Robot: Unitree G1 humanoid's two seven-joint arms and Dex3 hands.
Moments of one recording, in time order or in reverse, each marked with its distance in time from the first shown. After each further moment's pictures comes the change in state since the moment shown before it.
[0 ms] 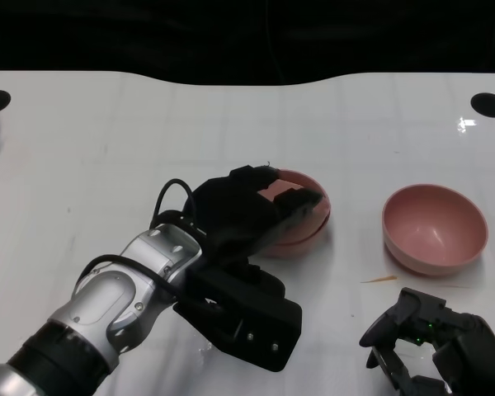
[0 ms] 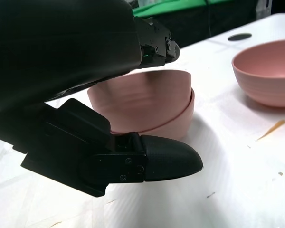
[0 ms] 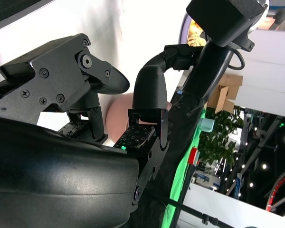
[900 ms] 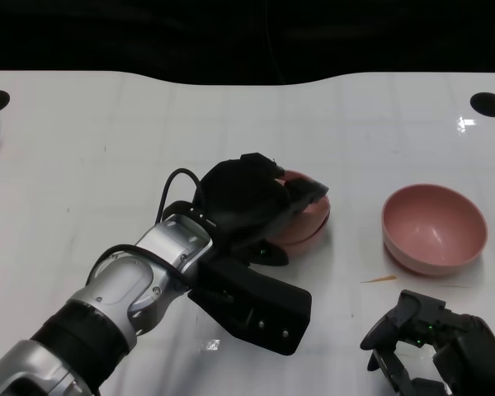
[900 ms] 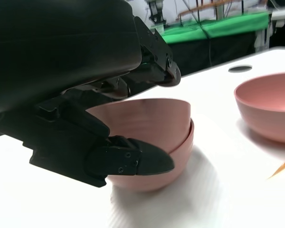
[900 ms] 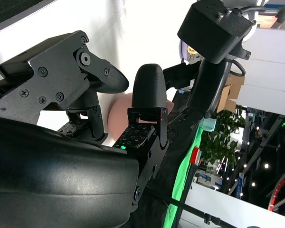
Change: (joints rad) left arm -0.094 -0.051 -0.037 0.156 0.026 -0.024 0.146; right arm 0.000 0.000 0.000 0.007 -0.002 -0.001 -0.003
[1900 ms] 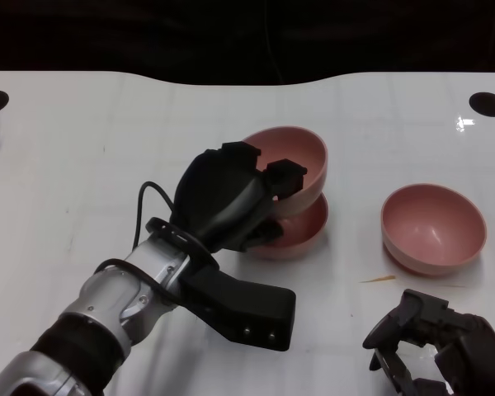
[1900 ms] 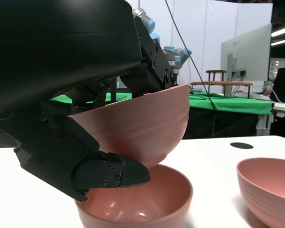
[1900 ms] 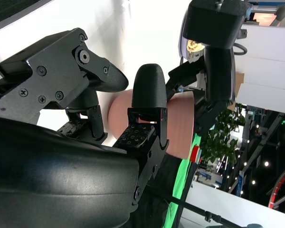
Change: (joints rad) left arm 0.027 -0.042 0.067 0.163 -0.028 -0.138 0.487; right arm -0.001 0.000 -0.005 0.003 0.009 0.000 0.005
